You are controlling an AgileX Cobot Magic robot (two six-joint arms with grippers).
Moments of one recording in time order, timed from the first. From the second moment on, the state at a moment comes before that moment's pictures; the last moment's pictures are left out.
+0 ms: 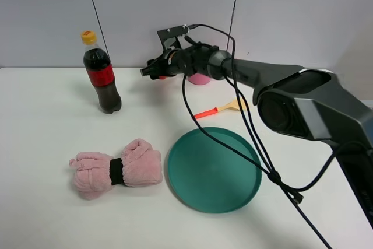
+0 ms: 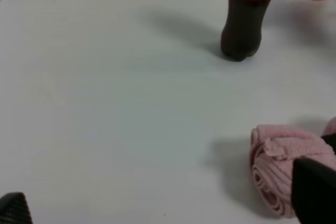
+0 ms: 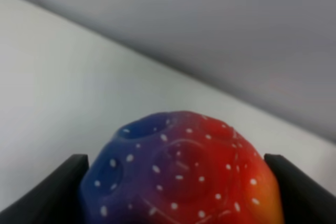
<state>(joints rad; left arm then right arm) 0.05 -0.01 -0.51 0.03 1.05 -0.03 0.57 2.56 -2.13 -0.05 0.27 0.13</state>
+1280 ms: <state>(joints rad) 0.05 -0.01 -0.51 0.03 1.05 -0.03 0.61 2.02 -2.02 -0.07 1.22 -0.08</state>
